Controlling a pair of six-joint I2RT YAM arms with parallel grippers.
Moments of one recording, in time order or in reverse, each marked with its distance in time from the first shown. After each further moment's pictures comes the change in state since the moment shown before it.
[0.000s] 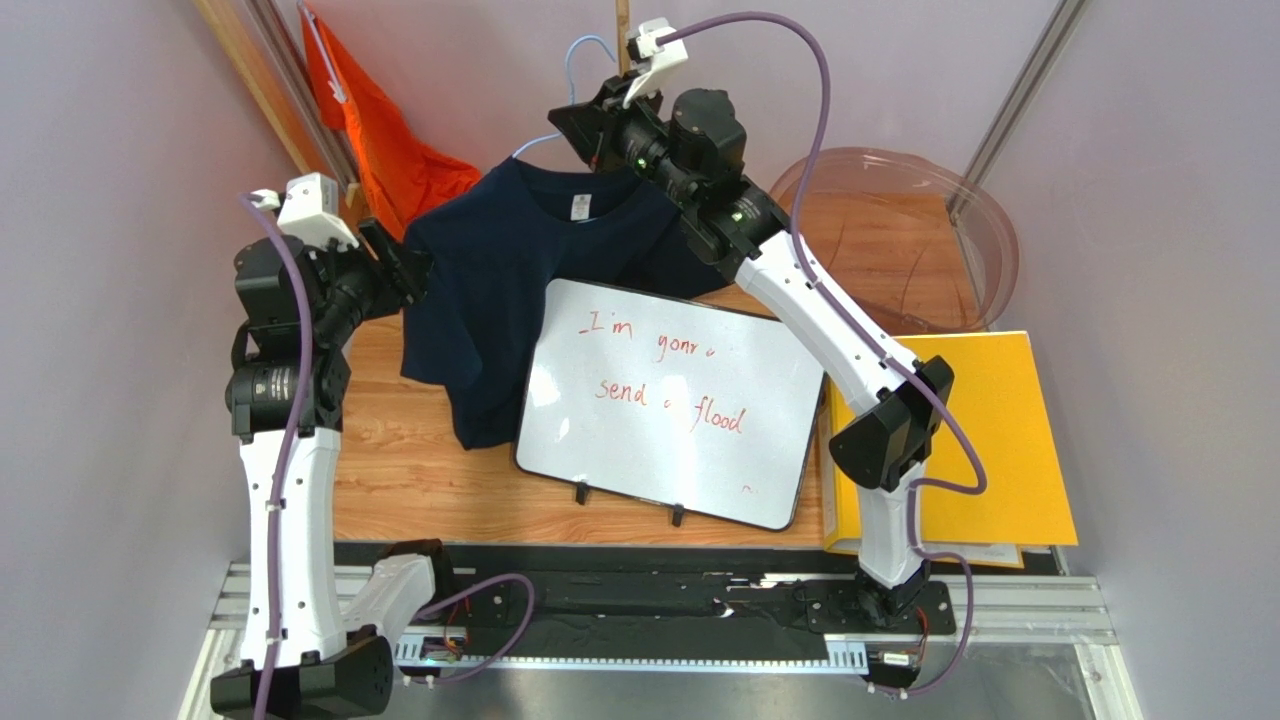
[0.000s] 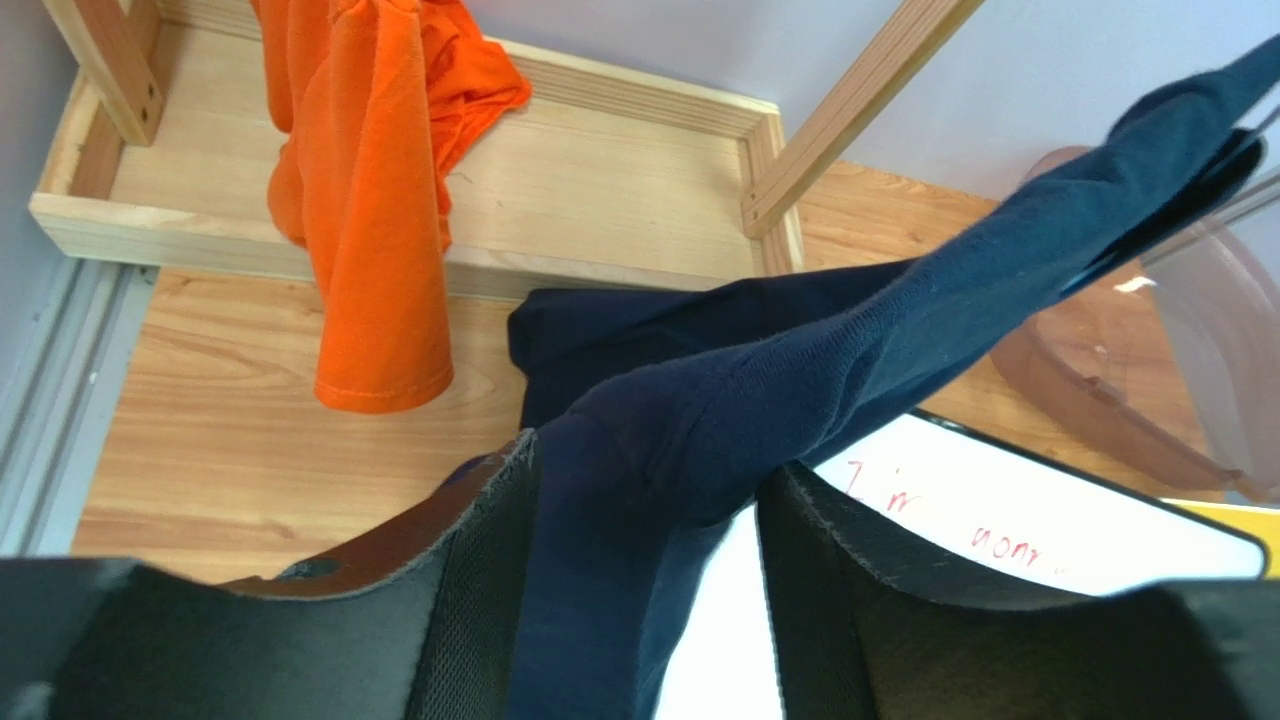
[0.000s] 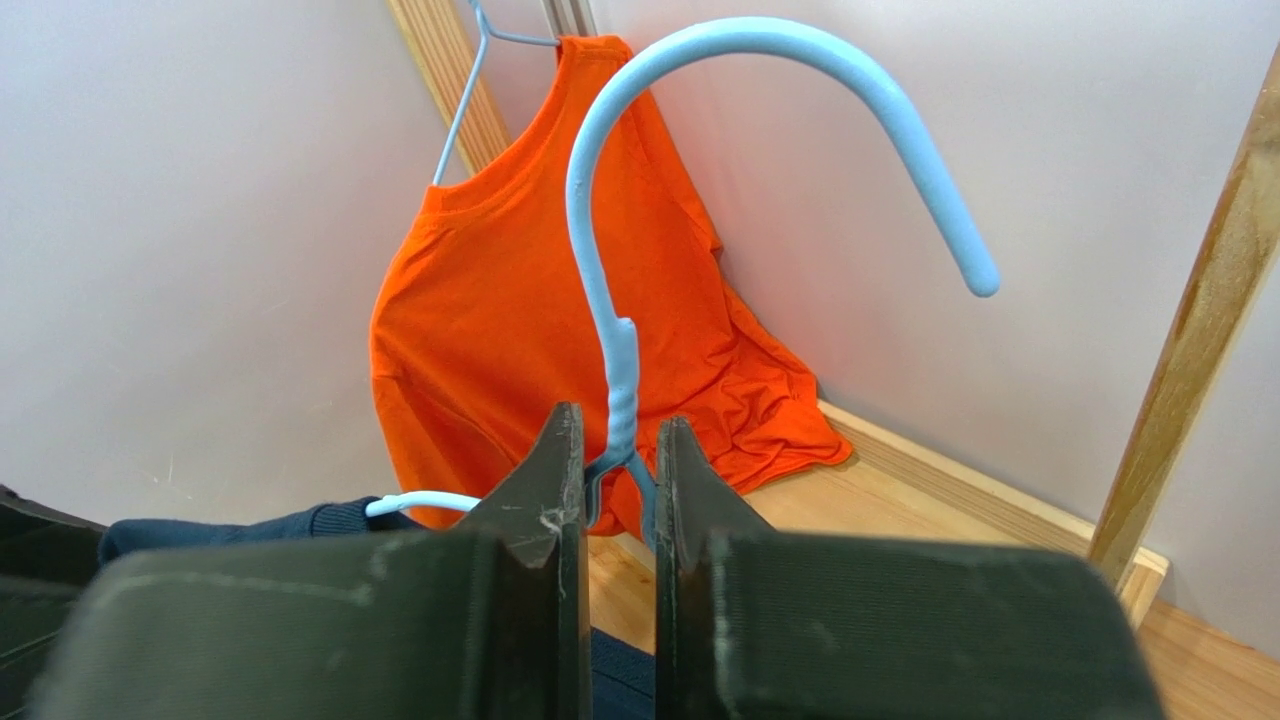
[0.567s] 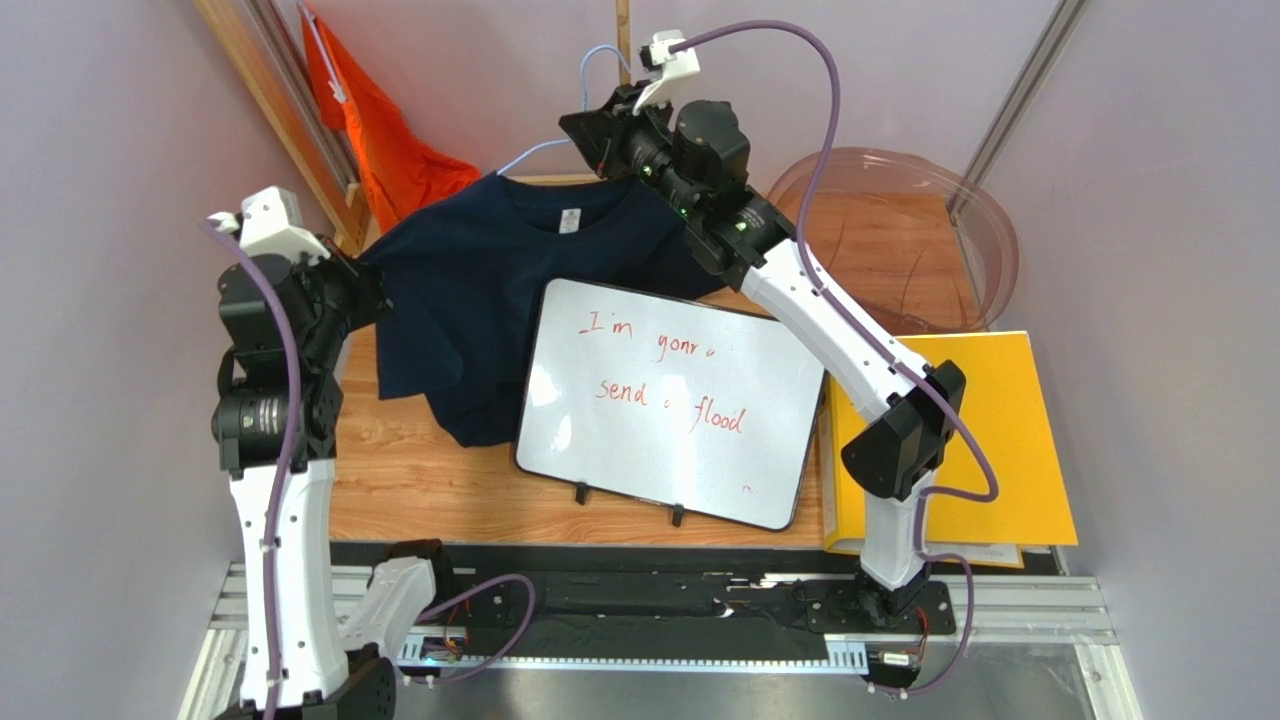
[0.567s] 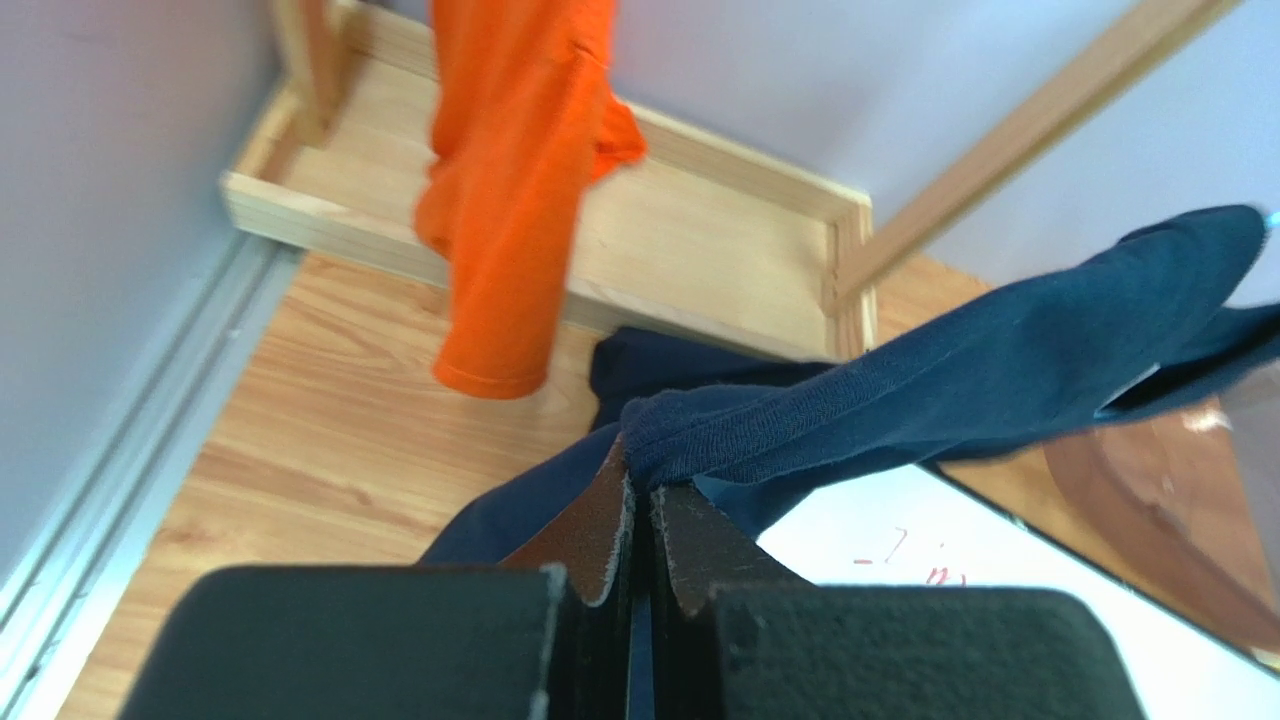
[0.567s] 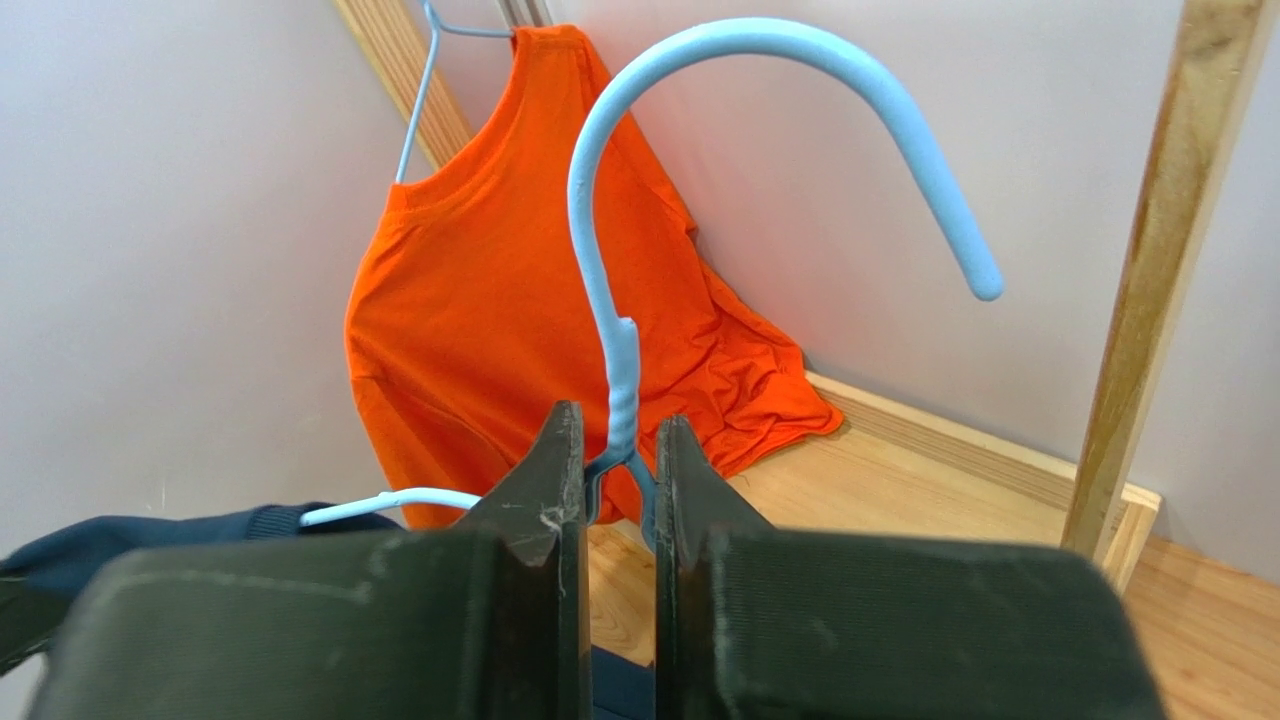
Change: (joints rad) left arm -0.001 -0.034 0.031 -0.053 -0.179 -0.053; right arm -0.001 -0.050 -0.097 0.023 0.068 0.042
